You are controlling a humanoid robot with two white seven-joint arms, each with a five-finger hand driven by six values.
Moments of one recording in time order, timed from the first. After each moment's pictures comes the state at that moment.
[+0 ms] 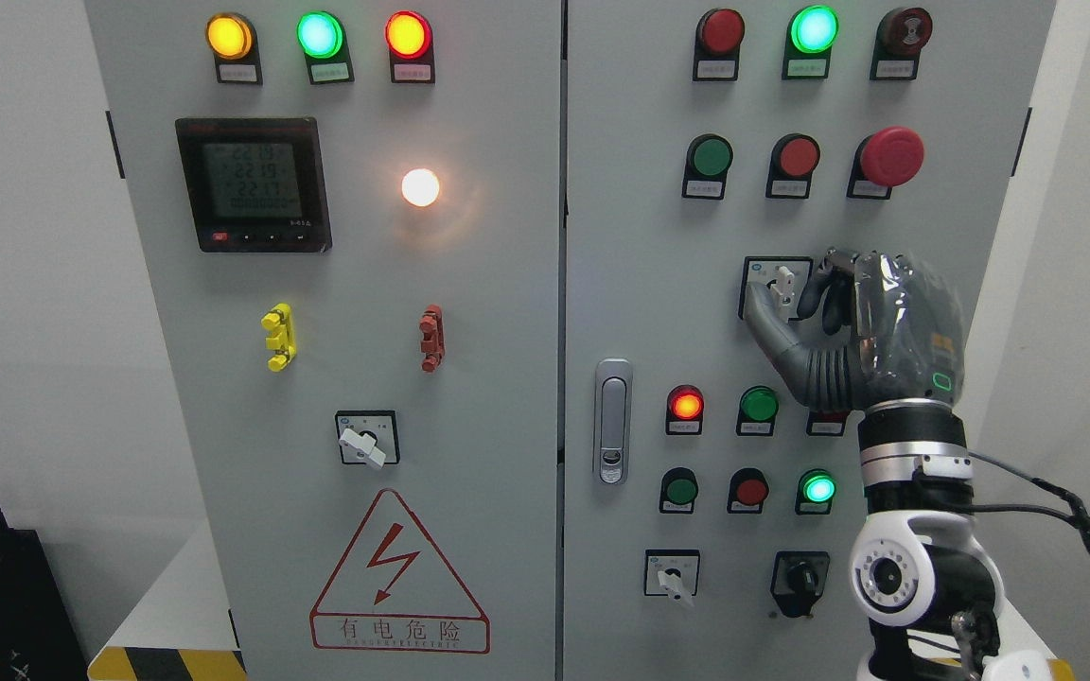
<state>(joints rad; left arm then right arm) 0.06 -0.08 0.00 0.00 0.04 -0.09 0.09 -0.73 0.06 0.00 -1.79 1.06 0.22 0.08</state>
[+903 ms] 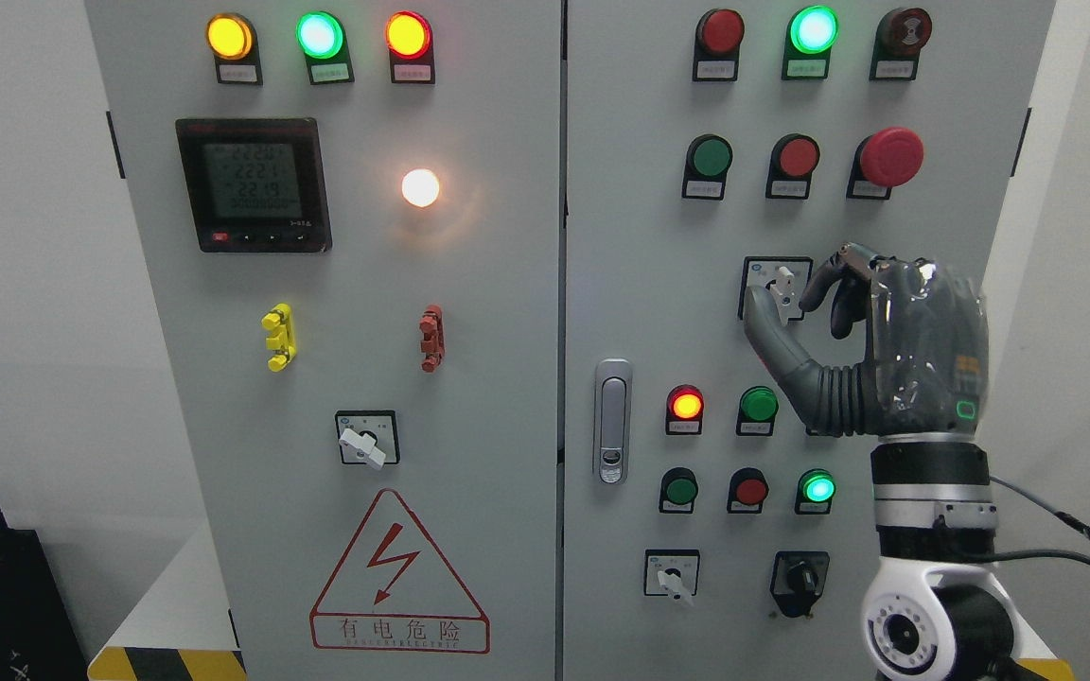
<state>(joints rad) 0.06 -0.08 0.00 0.00 0.04 -0.09 0.09 -0.63 0.08 0.00 -1.93 1.06 0.07 0.02</state>
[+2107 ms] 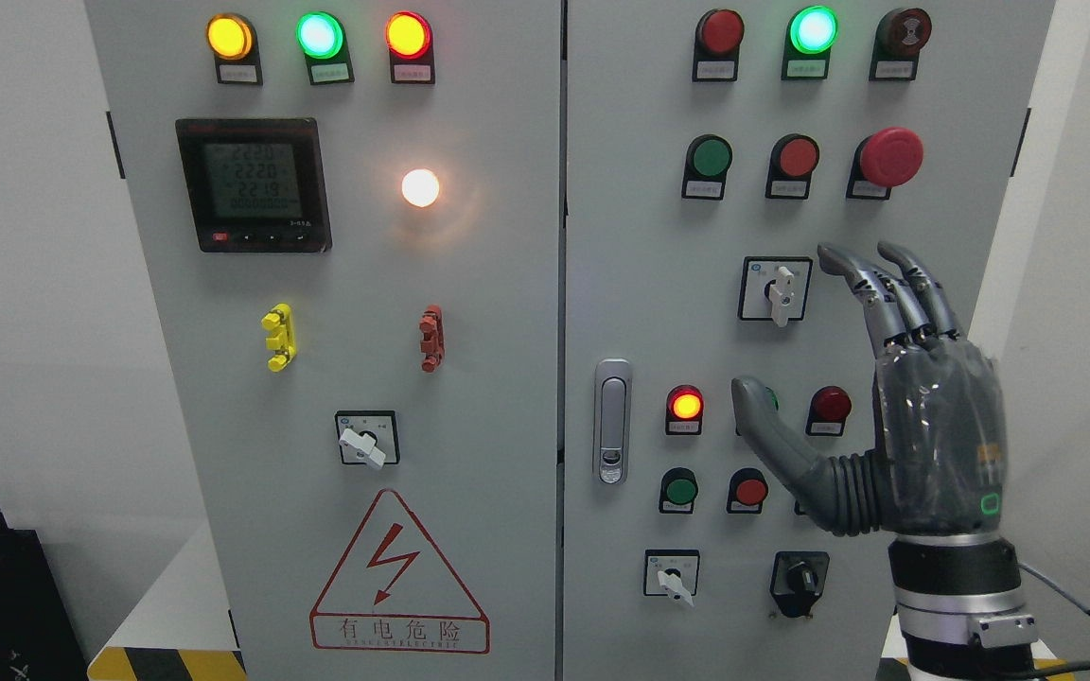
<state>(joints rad) 0.06 -0.08 0.00 0.00 0.04 -0.09 0.09 -0.47 0.09 -0.04 -2.07 1.03 -0.09 0.03</state>
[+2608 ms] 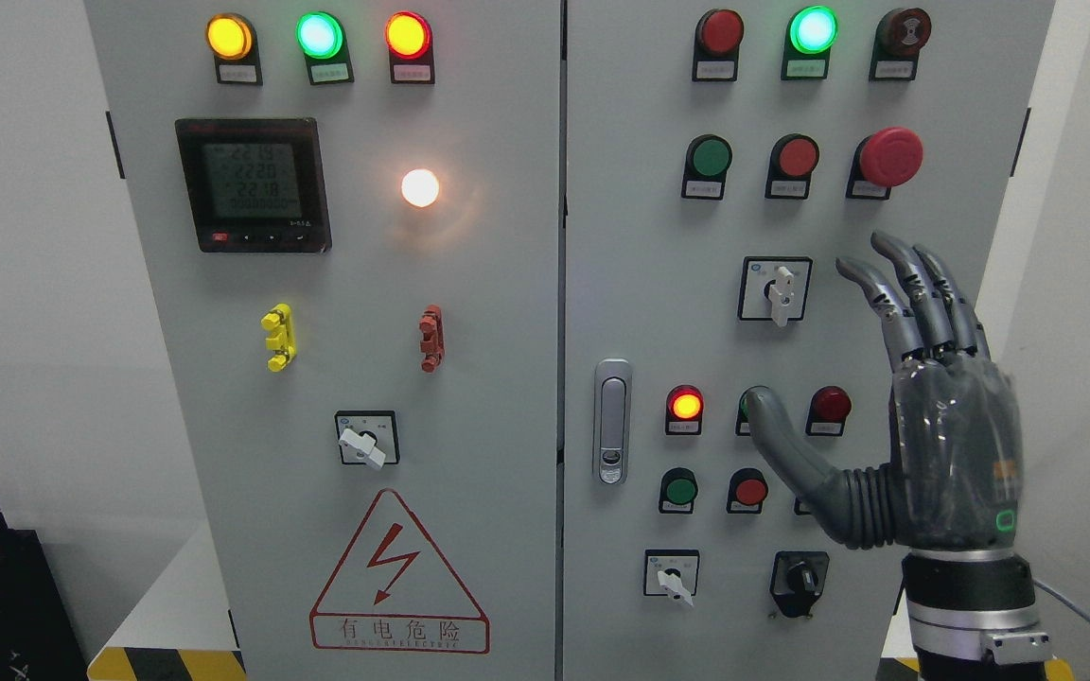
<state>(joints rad) 0.06 -0.08 0.00 0.00 0.04 -0.09 0.10 -0.45 0.10 -0.05 -2.08 1.03 -0.09 0.02</state>
